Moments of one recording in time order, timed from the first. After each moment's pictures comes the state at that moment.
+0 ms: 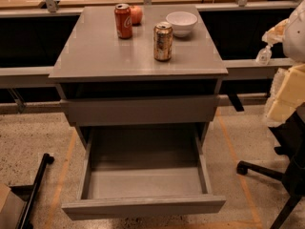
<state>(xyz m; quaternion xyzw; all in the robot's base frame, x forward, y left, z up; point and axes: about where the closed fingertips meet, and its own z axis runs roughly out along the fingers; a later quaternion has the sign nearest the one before) 0.438 -0.212 0.992 -0.60 0.78 -0.05 0.18</state>
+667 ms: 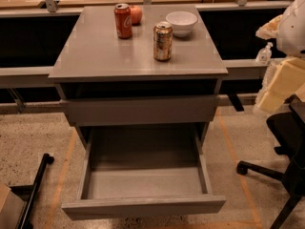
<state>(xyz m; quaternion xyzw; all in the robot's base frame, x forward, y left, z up) 0.457 -0.210 0.991 -0.60 0.77 -0.04 0.21</state>
